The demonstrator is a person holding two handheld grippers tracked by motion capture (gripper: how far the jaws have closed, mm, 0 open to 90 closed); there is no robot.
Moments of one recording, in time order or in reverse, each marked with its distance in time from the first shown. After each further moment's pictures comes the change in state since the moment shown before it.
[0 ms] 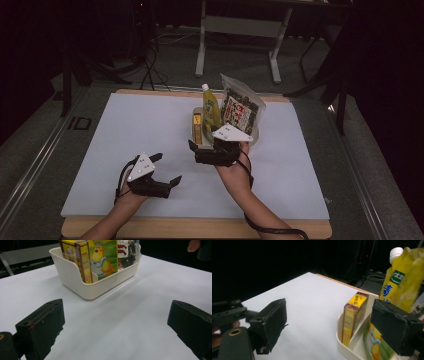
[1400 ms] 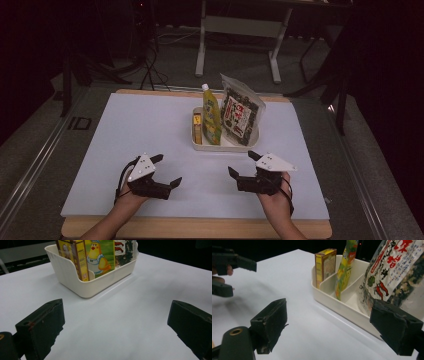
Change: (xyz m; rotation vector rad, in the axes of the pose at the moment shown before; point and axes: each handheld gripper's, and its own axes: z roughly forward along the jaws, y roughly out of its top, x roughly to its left) left arm -0.001 -0.001 0.000 0.015 -0.019 0.001; right arm -0.044 -0.065 -0.094 0.077 -0.037 -0.035
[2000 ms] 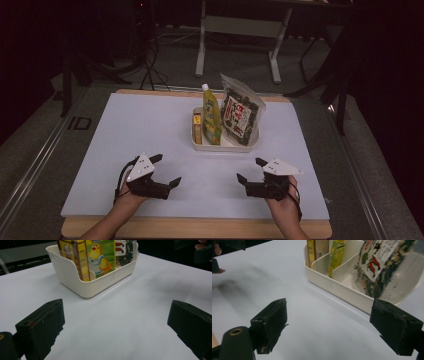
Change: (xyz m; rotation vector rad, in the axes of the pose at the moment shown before) left arm 0.002 0.000 -0.002 -0.005 -0.001 -0.008; right arm -0.016 -0.023 -0.010 0.078 -0.006 0.016
